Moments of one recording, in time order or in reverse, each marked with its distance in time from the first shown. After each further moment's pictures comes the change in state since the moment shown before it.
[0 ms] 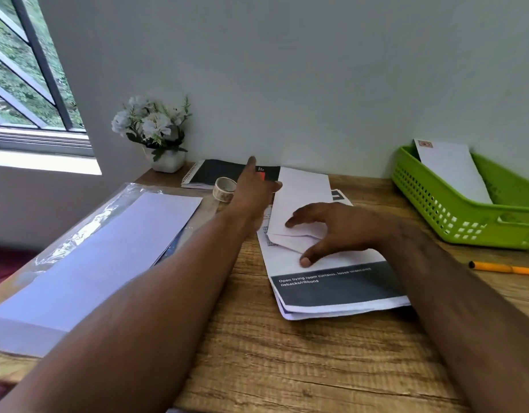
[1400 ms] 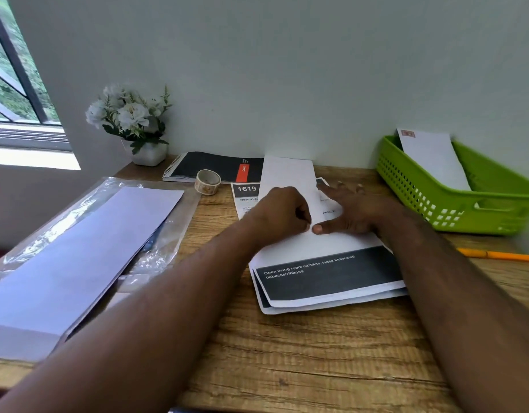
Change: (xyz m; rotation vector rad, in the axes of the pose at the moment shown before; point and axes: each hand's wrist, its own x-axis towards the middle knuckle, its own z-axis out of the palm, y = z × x) left_hand -0.038 -0.009 0.039 1.073 -0.380 0.422; right_hand -0.010 0.060 -0.004 -0.034 0.079 0.374
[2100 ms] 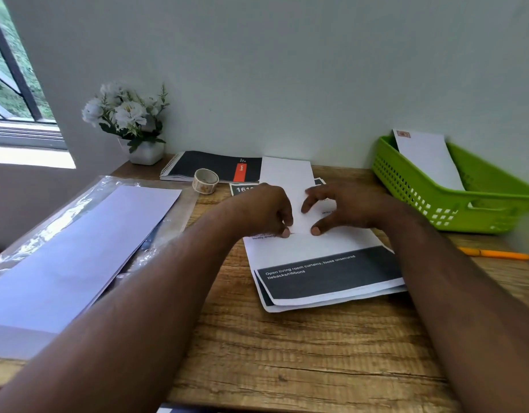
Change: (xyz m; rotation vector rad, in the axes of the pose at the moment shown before) left_hand -0.003 -0.013 -0.024 0.236 -0.214 0.031; right_hand -0.007 -0.007 -0.007 0.117 0.099 -0.244
